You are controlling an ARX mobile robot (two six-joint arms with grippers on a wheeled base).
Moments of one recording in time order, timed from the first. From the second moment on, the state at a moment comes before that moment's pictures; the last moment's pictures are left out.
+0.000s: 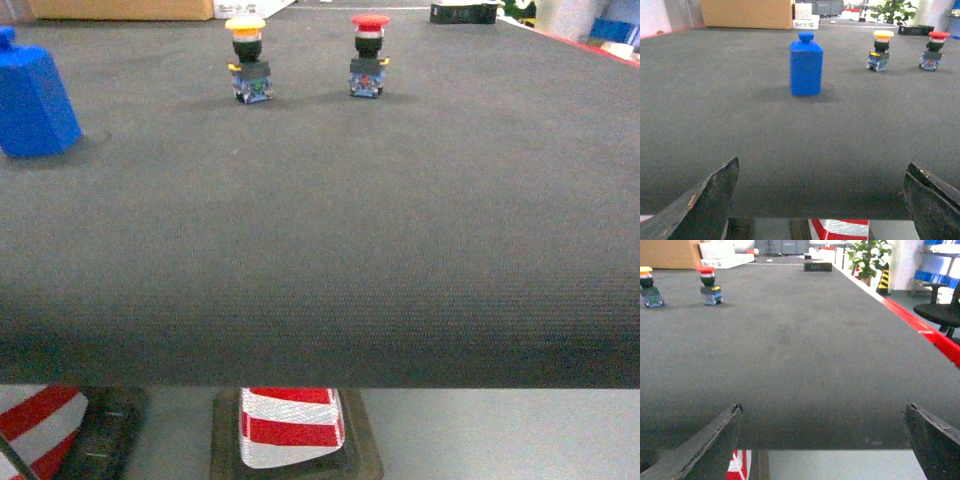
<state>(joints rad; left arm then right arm) 0.00 0.01 0.01 0.00 0.00 0.00 0.00 0.01 0.01 -0.01 0.00 0.00</state>
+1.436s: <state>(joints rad) -0.15 0.44 0.08 0.09 -0.32 -0.07 0.00 0.01 0.01 0.00 0.00 0.00</state>
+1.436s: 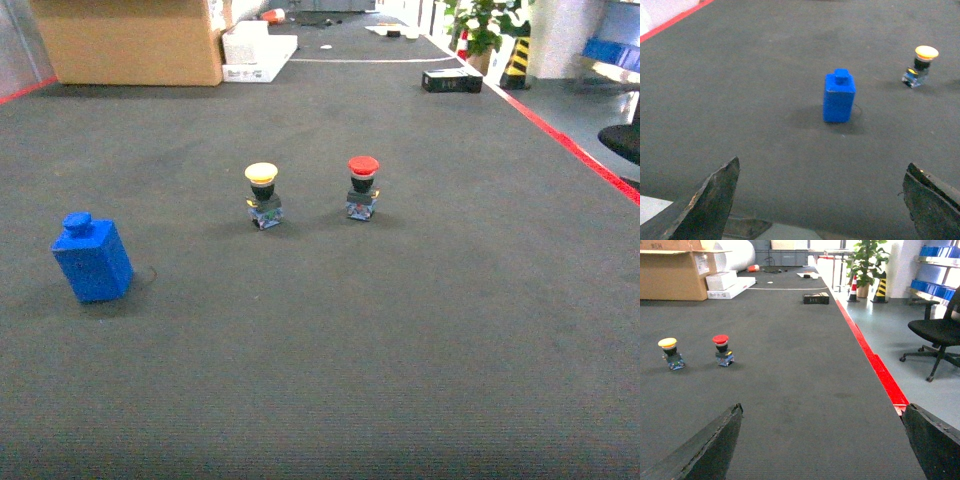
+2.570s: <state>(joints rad) 0.01 2.01 0.83 0.72 -0.08 -0.02 0.00 0.01 0.01 -0.01 0.00 0.00</state>
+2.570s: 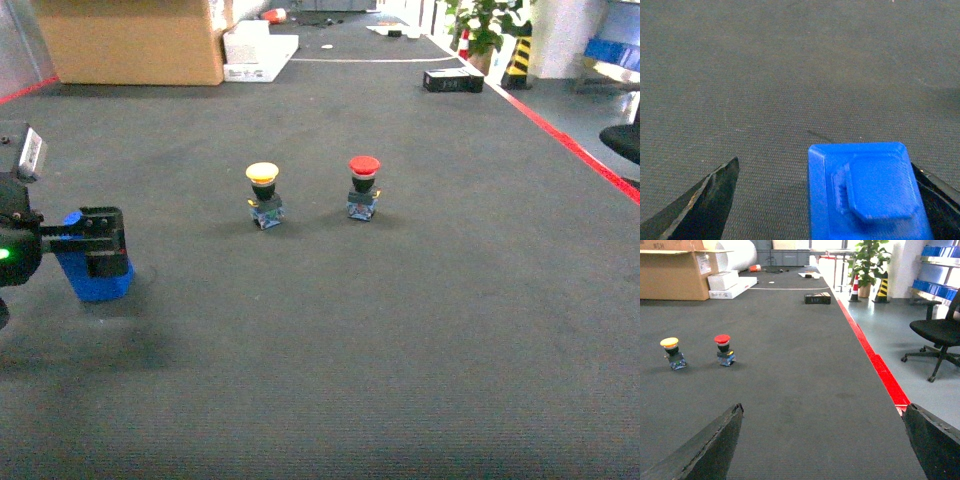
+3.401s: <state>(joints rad) 0.01 2.15 0.99 0.66 -0.06 -0.02 0.00 0.01 0.01 0.00 0.00 0.00</state>
